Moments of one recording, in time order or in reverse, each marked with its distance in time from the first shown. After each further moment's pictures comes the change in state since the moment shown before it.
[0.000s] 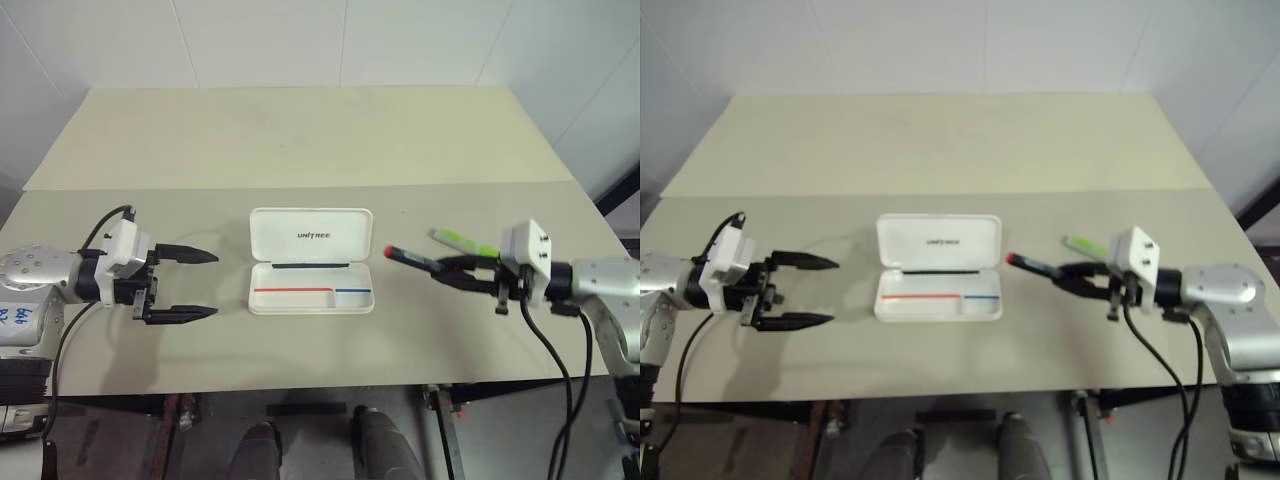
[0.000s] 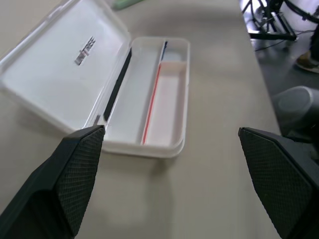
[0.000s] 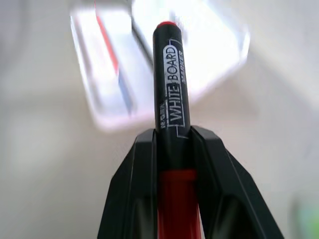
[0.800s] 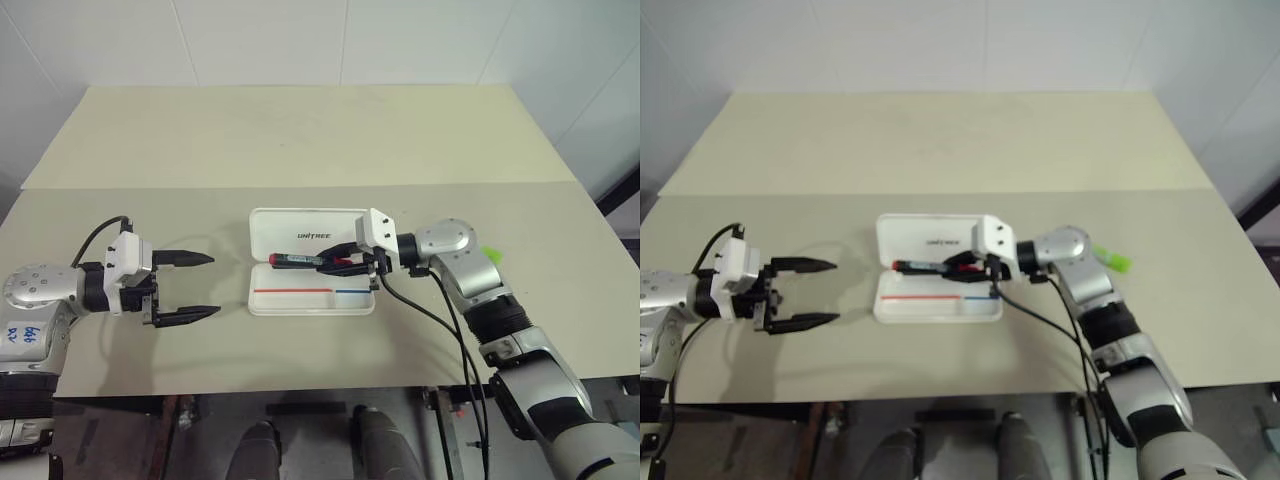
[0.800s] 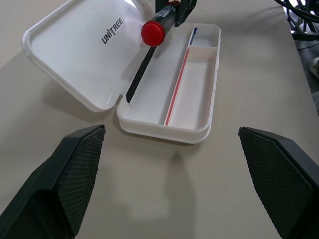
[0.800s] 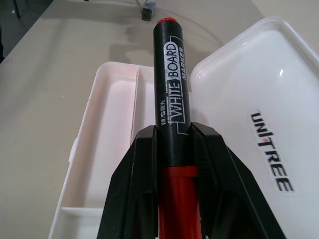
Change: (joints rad) left arm 0.076 -0.048 0.014 -0.035 0.020 -0.032 0.126; right arm -0.425 0.447 0.368 0.545 -0.258 -0.242 0.055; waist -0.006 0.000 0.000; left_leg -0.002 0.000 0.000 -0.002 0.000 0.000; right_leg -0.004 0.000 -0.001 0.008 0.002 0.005
